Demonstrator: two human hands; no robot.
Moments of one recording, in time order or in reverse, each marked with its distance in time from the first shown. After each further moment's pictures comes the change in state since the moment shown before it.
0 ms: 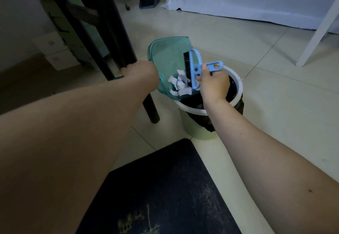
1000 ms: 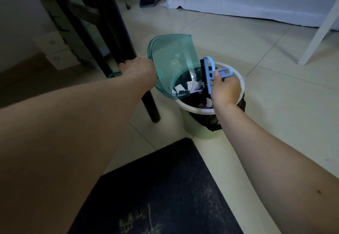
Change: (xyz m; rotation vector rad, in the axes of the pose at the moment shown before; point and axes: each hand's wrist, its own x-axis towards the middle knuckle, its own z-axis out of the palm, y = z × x) left_hand 0.005 -0.008 0.001 0.039 0.058 0.042; right_hand 0.004 0.017 -0.017 -0.054 0.085 0.034
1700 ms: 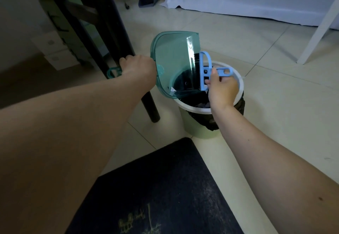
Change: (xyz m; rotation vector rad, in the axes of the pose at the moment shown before) left_hand -0.001 0.000 0.001 0.066 0.106 0.083; right_hand -0.006 0.003 0.002 0.195 -0.042 -0.025
